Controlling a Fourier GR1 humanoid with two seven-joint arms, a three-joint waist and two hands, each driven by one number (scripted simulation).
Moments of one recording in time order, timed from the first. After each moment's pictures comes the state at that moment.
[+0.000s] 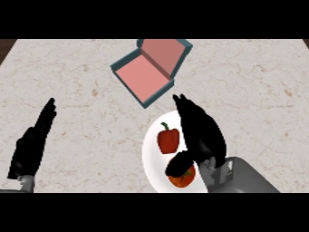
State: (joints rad) left arm 0.01 0.36 -0.13 -1.53 -0.01 0.22 0.07; right arm -0.45 -0.19 0.64 -1.69 0.54 0.08 1.04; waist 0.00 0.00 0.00
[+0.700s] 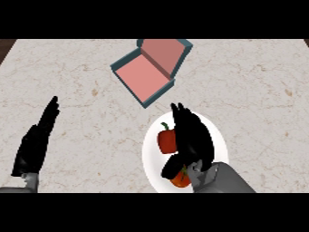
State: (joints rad) left arm 0.00 0.32 -0.10 -1.54 -0.07 0.20 0.10; right arm -0.38 -0.06 0.62 -1.59 0.69 0.12 1.04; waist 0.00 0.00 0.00
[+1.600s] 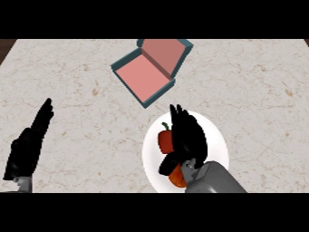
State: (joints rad) left arm 0.03 0.27 -0.01 -1.56 -0.11 0.11 0.08; right arm -0.36 0.00 0.59 -1.48 0.77 0.08 0.99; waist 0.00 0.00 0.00
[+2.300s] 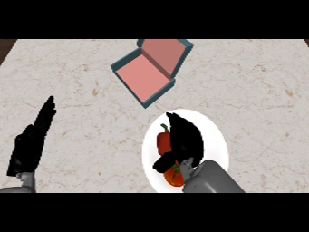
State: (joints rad) left arm 0.00 0.23 0.03 -1.55 -0.15 0.07 0.09; right arm -0.36 0.00 0.60 -1.38 0.74 0.05 0.95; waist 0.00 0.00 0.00
